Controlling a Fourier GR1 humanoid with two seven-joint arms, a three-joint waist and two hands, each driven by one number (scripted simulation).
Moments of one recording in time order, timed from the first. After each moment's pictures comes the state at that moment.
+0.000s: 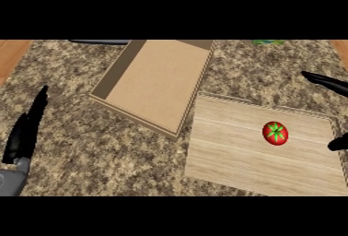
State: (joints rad) left arm -0.14 0.57 -0.16 -1.31 0.06 0.32 0.04; right arm -0.43 -0.91 0.25 -1.15 0.10 0.46 -0.81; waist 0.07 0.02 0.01
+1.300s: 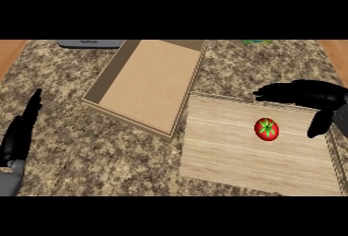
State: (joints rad) left arm -0.12 0.55 -0.09 -1.29 0.02 0.29 0.05; right arm -0.73 -0.77 0.62 -0.81 0.56 0.30 -0.95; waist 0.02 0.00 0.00
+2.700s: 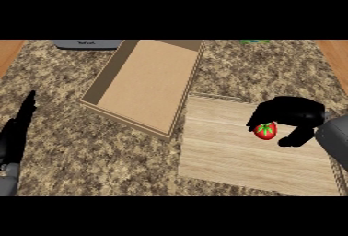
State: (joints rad) left arm -0.09 0.51 0.00 -1.32 -0.04 0.24 0.05; right arm -0.62 -0.73 0.64 -0.99 0.61 0.29 -0.86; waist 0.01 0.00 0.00
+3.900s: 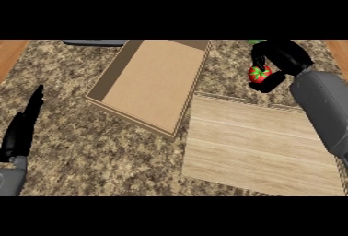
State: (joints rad) left arm -0.14 0.47 0.02 -1.30 -0.09 0.20 0.06; right arm -0.95 -0.46 0.26 -0.55 0.71 -0.07 -0.50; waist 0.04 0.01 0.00
